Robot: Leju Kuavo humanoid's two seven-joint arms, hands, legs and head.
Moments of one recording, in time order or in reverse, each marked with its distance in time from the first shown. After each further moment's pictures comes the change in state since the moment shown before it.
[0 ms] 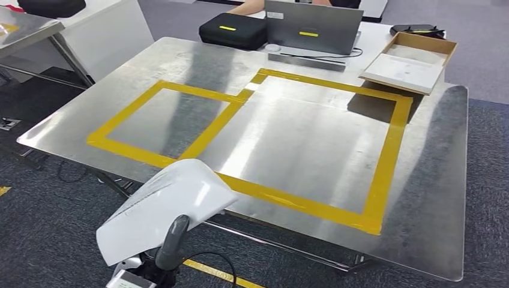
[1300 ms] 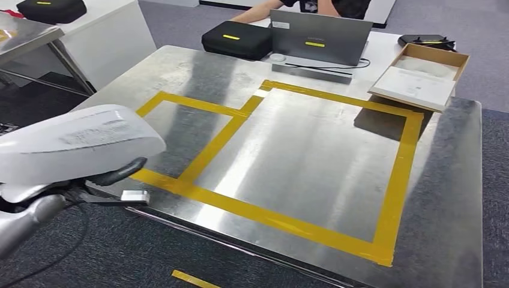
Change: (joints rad) left arm -0.488 0.565 0.198 0.352 -0.764 -0.103 0.209; right arm 0.003 -0.044 0.000 -0.001 0.079 0.067 0.008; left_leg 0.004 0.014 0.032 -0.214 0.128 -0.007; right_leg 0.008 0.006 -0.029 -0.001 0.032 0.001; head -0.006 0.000
